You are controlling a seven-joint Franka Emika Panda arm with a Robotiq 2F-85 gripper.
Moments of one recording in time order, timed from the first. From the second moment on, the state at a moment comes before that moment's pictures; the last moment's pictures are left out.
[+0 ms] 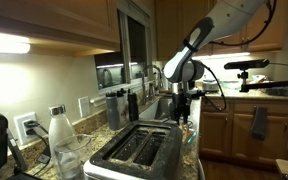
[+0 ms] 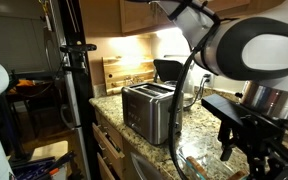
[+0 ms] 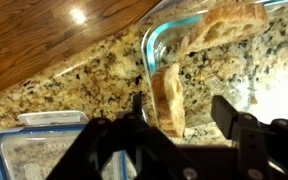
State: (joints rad) arm -0.29 0.35 -0.17 -2.02 0.15 2.27 -0.26
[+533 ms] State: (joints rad) arm -0.30 0.35 -0.17 -2.01 0.16 2.27 -0.26
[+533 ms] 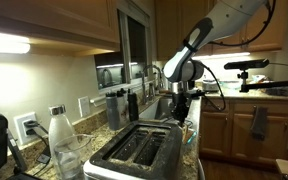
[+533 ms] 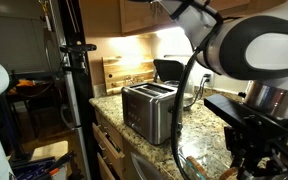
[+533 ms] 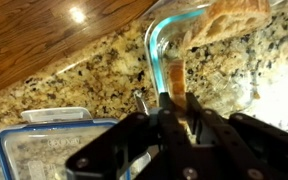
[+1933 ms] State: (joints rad) arm -0.17 0.15 -0.21 -2.03 -0.21 2.25 0.41
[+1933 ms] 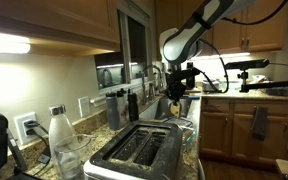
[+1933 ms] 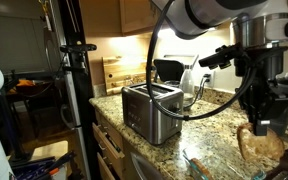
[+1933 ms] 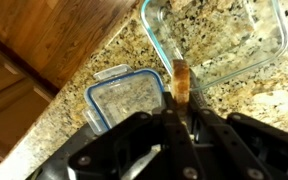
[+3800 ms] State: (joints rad) arm -0.08 -0.30 0.12 -2.24 -0.13 2.06 1.17
